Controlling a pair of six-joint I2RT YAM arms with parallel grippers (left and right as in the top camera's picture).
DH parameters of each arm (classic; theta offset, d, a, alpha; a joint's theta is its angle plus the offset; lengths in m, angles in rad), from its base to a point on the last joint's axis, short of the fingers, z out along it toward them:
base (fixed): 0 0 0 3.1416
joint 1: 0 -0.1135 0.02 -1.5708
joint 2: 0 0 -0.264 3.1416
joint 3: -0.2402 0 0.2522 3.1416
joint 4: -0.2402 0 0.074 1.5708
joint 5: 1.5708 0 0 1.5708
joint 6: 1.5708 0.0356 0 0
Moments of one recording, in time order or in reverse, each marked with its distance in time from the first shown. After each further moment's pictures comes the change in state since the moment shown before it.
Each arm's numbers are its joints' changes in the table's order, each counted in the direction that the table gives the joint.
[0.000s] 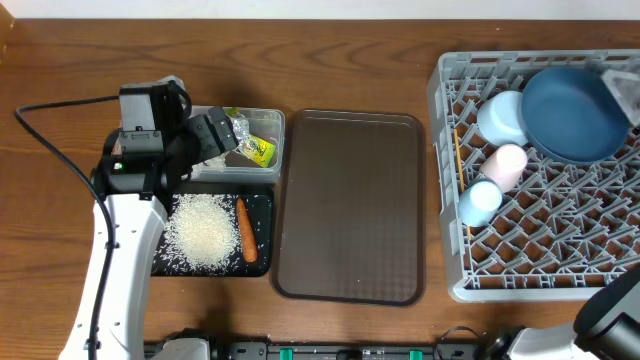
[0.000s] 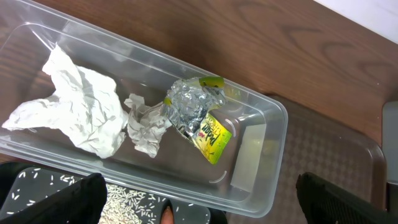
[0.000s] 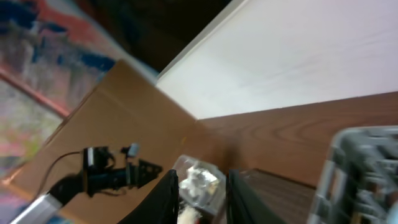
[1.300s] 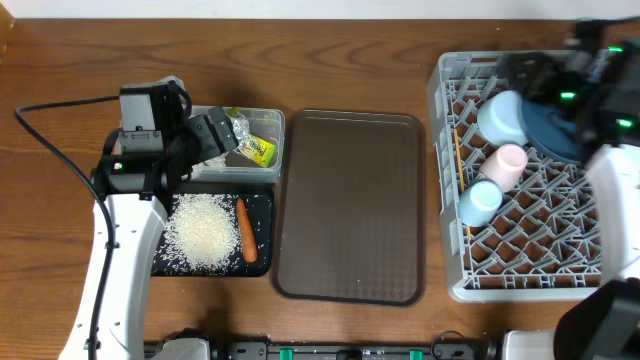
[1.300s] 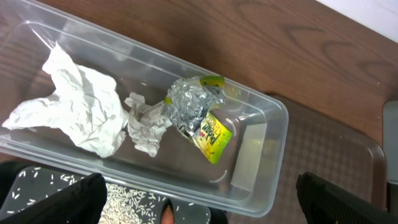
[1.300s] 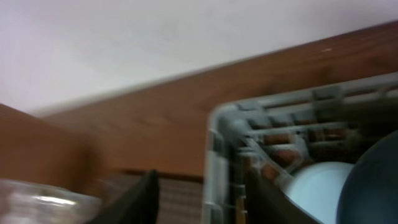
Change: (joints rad) left arm 0.000 0.000 0.000 -0.003 0.000 0.000; right arm -0.488 0.093 -0.188 -1.863 1.067 -1.607
